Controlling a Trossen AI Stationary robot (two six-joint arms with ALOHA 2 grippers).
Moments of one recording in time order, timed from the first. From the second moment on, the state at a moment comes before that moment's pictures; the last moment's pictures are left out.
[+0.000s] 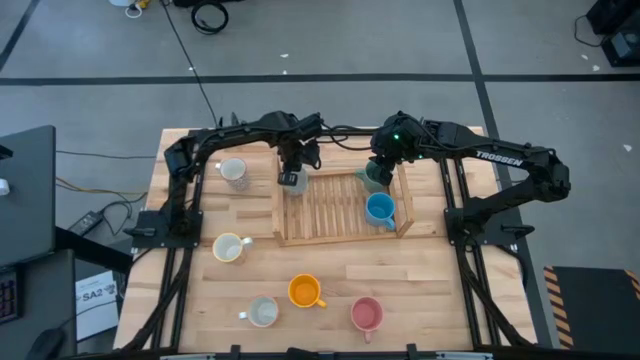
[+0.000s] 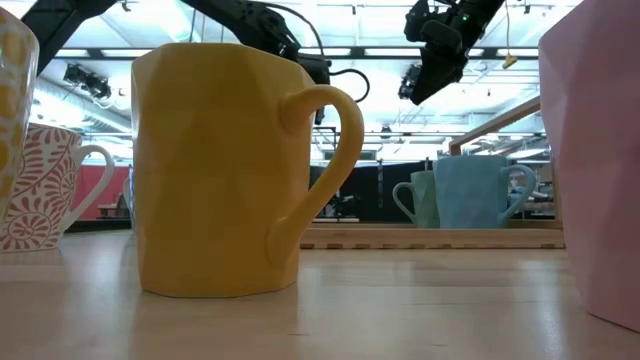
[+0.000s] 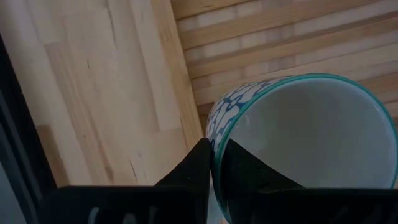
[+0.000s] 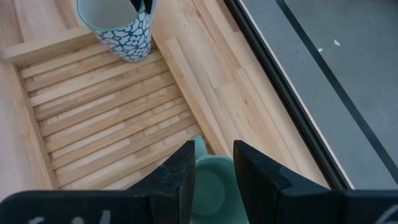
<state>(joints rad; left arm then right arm) 0.46 2.00 1.69 -1.09 0.02 0.64 -0.36 1.27 1.21 -0.79 0.13 -0.02</state>
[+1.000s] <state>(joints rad) 0.46 2.00 1.69 -1.07 0.02 0.64 -0.36 1.27 1.21 -0.79 0.13 -0.02</state>
